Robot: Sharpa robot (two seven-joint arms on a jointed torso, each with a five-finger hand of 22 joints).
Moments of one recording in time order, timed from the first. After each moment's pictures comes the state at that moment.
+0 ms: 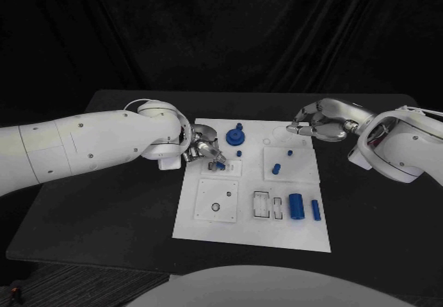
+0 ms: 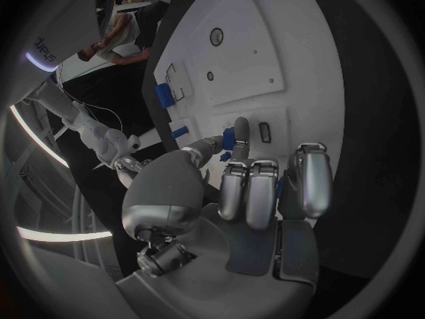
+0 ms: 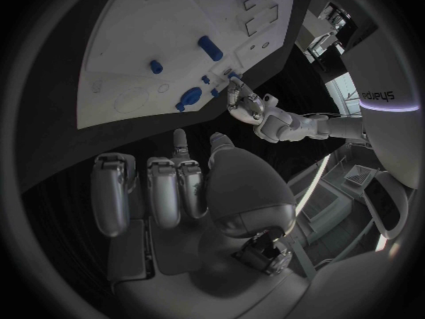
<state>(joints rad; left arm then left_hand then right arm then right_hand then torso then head) 1.39 -0.72 -0.21 1.49 -0.95 0.22 -0.39 0.95 0.07 0.46 0.01 0.44 1.06 0.06 0.28 0.81 1.47 -0.02 1.57 1.31 1.47 -0.05 1.57 1.31 0.05 1.37 0.06 1.42 1.31 1.39 -0.99 -0.21 1.64 -1.25 -0.28 0.00 1.16 0.15 -0.14 0.29 0.44 0.68 0.11 0.53 0.31 1.47 0.03 1.57 1.31 1.47 -0.03 1.57 1.31 0.02 1.47 0.08 1.52 1.31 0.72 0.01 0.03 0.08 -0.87</state>
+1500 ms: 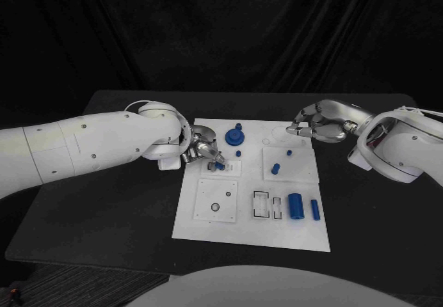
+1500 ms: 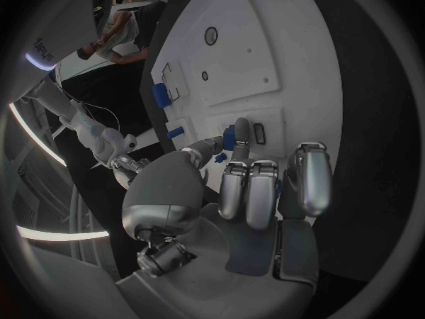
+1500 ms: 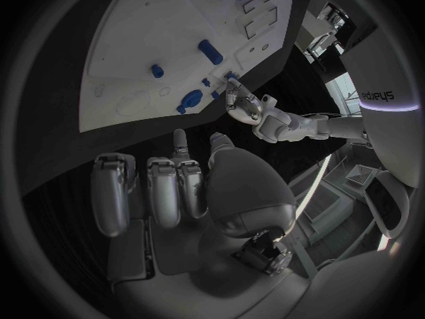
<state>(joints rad) 1.38 -0.70 -0.21 1.46 -0.95 0.23 -0.38 0.93 0.08 0.48 0.01 0.41 1.05 0.06 0.27 0.81 1.47 -0.01 1.57 1.31 1.47 -0.05 1.57 1.31 0.05 1.36 0.07 1.42 1.31 1.39 -0.99 -0.21 1.64 -1.25 -0.27 -0.01 1.16 0.15 -0.14 0.29 0.44 0.68 0.11 0.53 0.31 1.47 0.03 1.57 1.31 1.47 -0.03 1.57 1.31 0.02 1.47 0.08 1.52 1.31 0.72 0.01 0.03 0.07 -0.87</state>
